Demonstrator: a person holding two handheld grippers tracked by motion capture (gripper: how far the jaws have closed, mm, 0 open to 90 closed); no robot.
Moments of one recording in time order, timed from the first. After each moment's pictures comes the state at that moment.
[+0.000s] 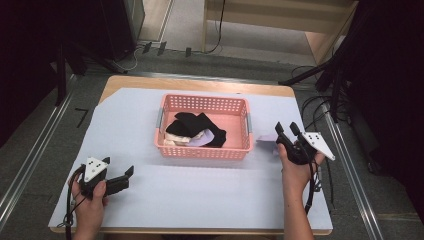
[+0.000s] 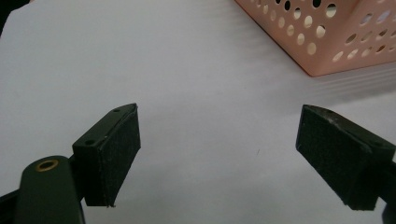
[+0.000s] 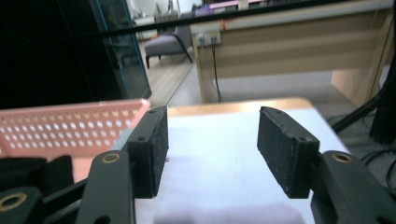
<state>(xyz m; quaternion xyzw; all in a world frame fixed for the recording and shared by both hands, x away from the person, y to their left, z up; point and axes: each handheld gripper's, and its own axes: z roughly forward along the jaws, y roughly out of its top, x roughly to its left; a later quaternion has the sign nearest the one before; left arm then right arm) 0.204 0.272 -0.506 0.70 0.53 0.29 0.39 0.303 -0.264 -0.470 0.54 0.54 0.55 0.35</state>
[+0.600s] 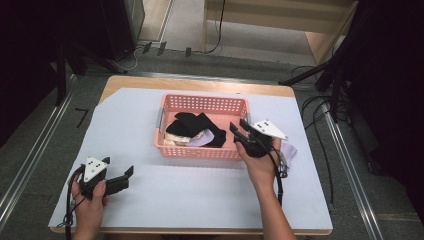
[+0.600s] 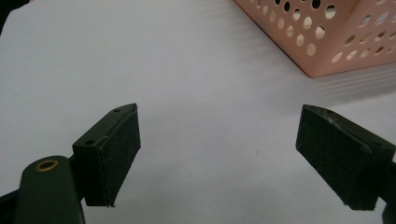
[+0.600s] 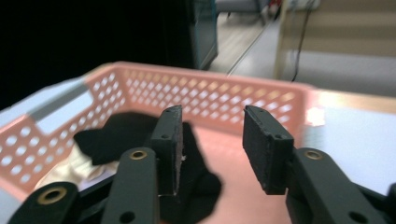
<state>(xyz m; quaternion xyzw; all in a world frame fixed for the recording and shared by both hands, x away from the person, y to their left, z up) 0.204 0.272 -0.506 0.69 0.53 0.28 0.39 0.315 -0.147 -0.451 0.46 0.67 0.53 0.24</state>
